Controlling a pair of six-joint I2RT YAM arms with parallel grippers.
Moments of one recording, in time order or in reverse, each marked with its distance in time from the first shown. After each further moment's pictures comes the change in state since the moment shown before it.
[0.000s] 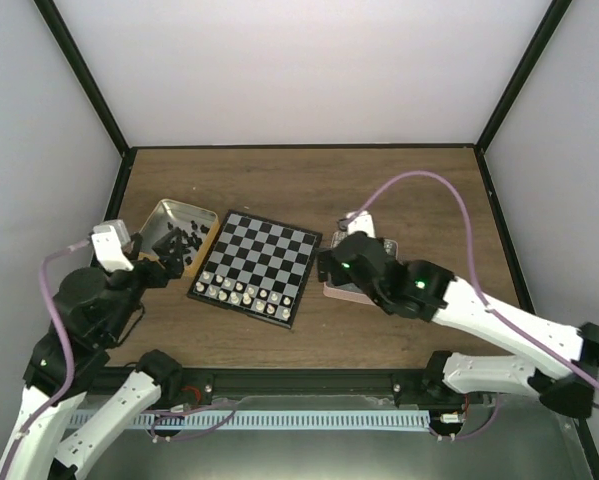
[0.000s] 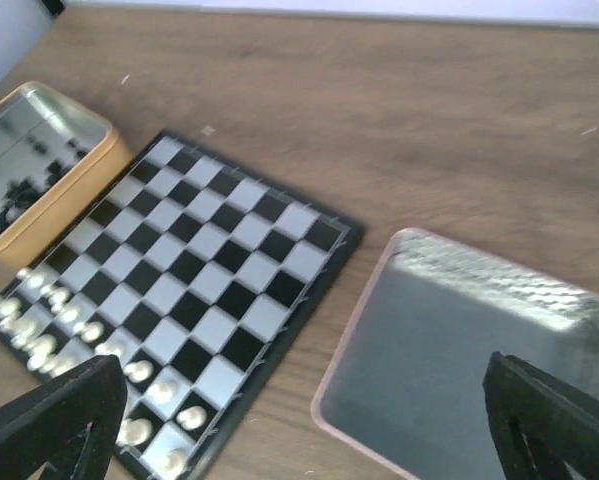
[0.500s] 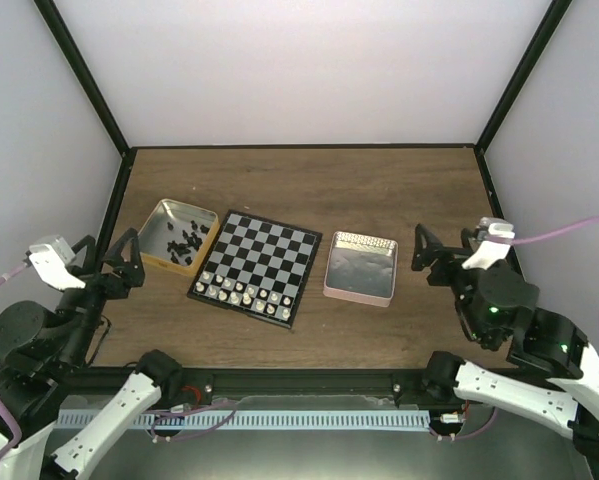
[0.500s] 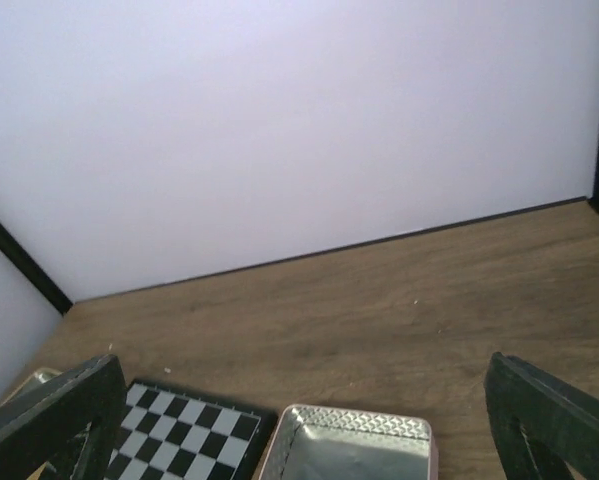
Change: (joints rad) left arm 0.000 -0.065 0.210 -0.081 -0.117 0.058; right arm 0.000 -0.619 -0.047 -0.079 0.388 -0.090
